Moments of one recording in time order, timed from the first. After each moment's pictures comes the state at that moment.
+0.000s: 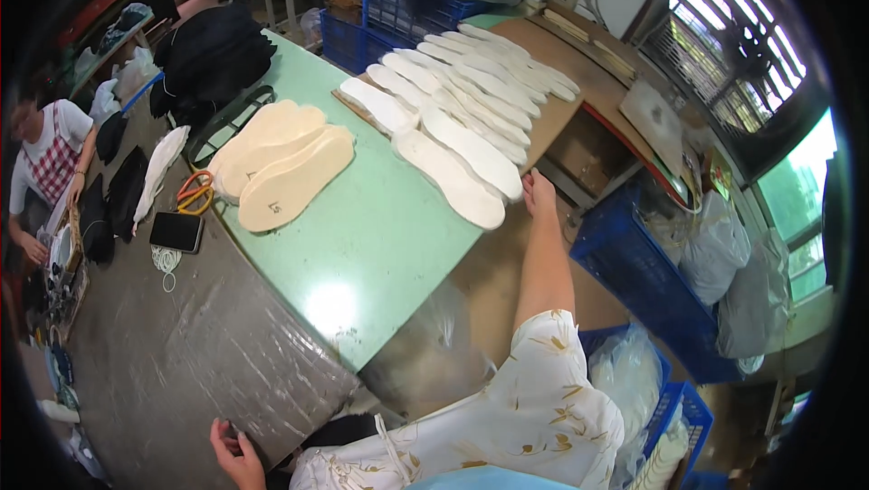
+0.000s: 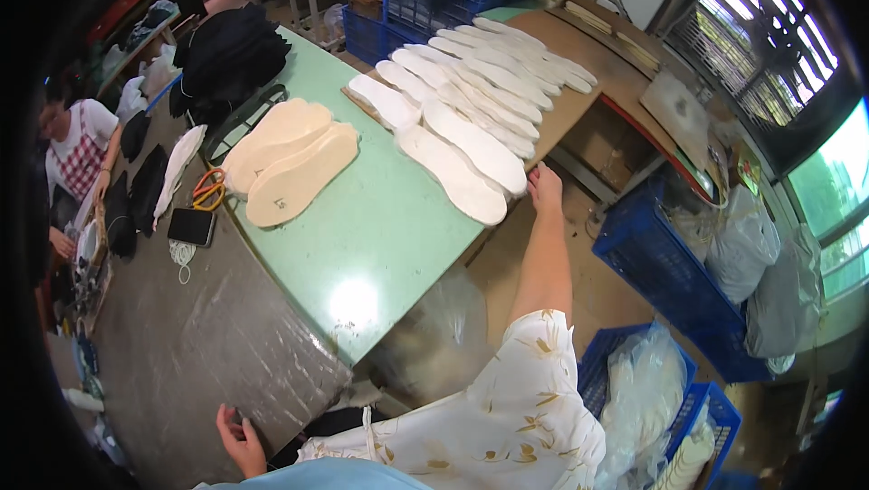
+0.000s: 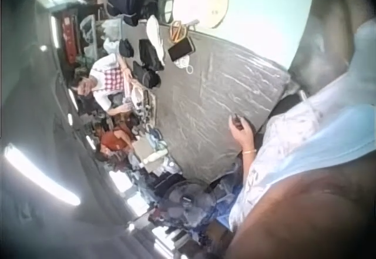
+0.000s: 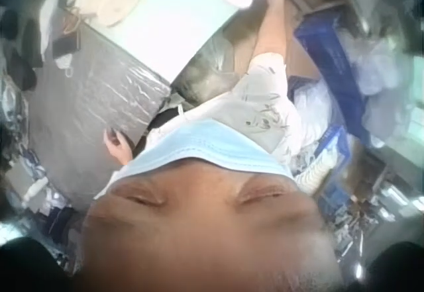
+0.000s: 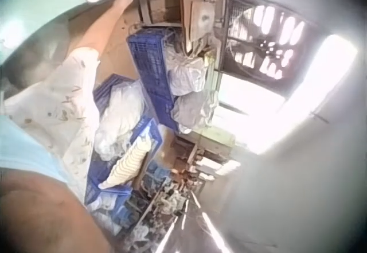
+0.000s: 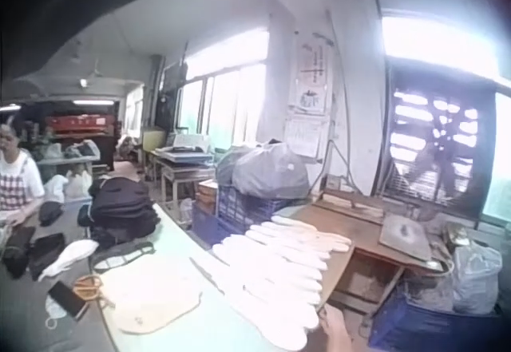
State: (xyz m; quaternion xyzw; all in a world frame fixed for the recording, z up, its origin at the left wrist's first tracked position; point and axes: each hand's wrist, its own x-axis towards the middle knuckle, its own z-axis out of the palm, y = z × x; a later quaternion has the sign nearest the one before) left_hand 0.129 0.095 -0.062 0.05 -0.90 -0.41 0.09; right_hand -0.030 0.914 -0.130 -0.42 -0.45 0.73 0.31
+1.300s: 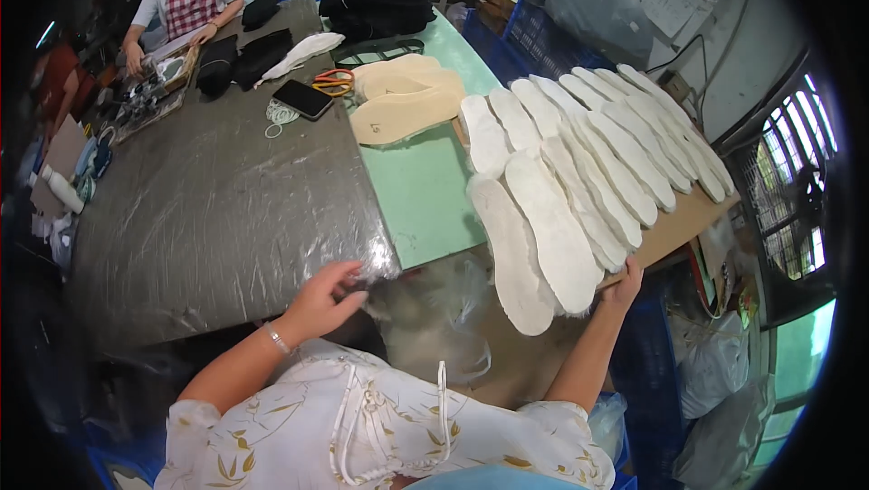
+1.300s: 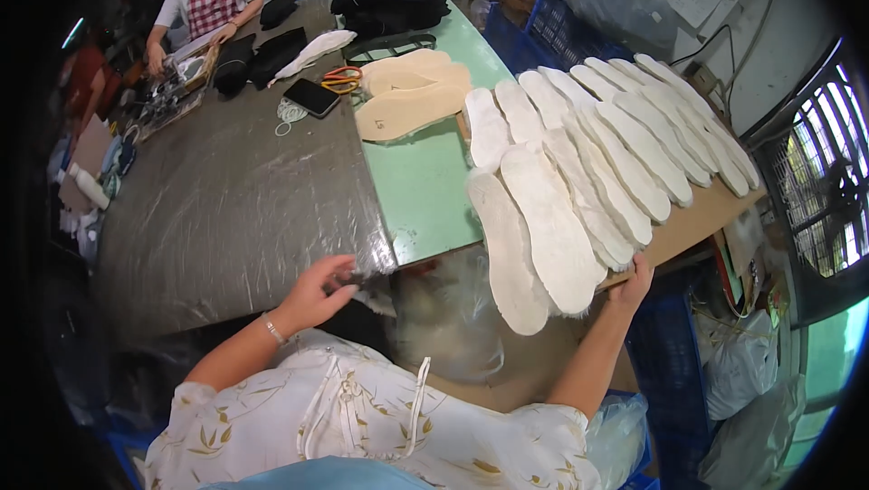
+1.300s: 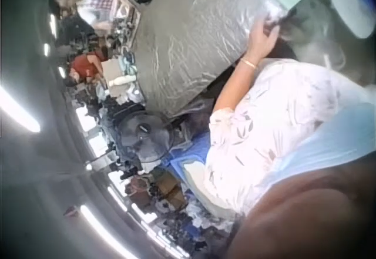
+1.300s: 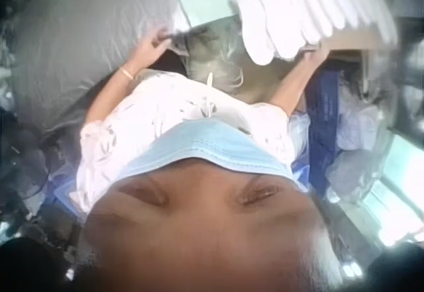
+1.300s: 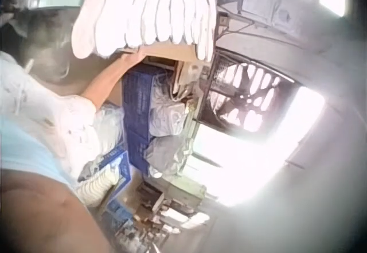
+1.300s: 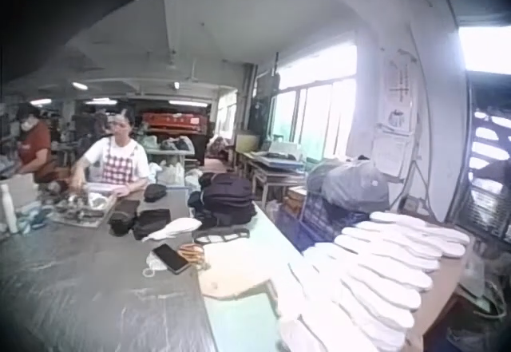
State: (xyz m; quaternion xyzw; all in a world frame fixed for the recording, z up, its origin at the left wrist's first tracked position) left_hand 0.121 0.235 0.007 -0.22 -0.81 -0.53 -0.07; right_hand 0.159 0.797 0.002 -0.08 -0.45 0.81 0.37
